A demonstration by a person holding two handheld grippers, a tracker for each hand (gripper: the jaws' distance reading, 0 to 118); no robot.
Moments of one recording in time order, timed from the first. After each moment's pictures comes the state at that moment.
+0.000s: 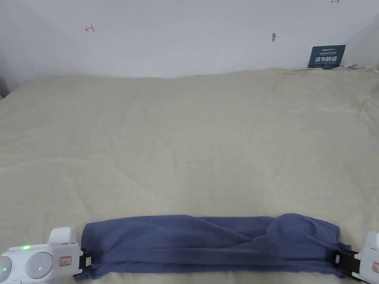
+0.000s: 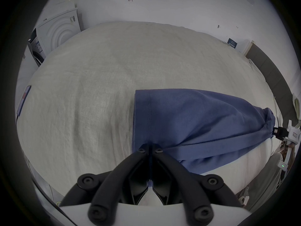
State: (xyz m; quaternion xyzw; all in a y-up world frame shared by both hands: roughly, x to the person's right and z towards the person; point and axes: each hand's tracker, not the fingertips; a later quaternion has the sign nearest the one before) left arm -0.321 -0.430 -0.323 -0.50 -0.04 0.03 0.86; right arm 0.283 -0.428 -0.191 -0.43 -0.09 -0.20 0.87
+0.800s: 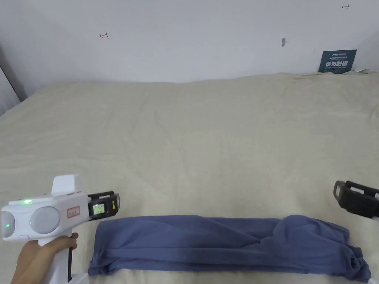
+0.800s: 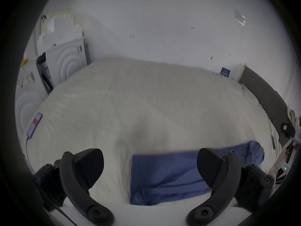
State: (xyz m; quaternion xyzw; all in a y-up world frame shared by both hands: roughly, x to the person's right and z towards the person) left arm -0.299 -0.308 -0.334 -0.34 -0.03 0.03 0.94; right arm 0.250 -0.283 -0.203 -0.23 -0.10 -0.08 0.96
